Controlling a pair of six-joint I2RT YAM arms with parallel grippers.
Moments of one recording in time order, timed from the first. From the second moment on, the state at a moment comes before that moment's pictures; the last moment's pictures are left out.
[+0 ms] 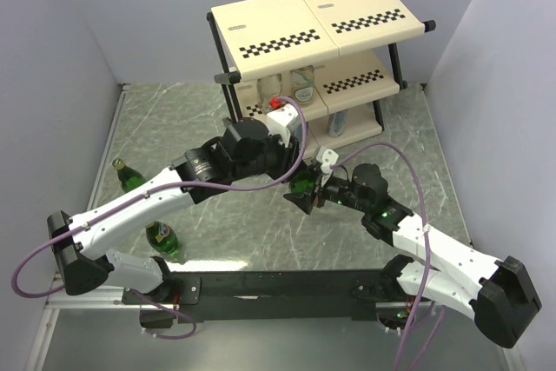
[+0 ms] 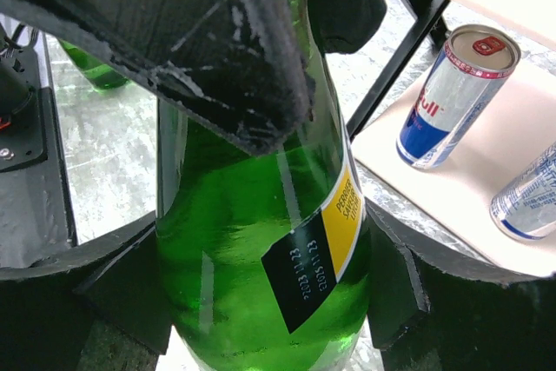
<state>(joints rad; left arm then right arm) -0.99 1.33 1.37 -0.43 -0.01 -0.31 0.68 0.94 0.50 0.31 -0.44 -0.06</state>
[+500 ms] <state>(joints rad) -0.99 1.27 1.37 -0.32 -0.02 -0.36 0.64 0.89 0.54 0.14 -0.54 -0.07</state>
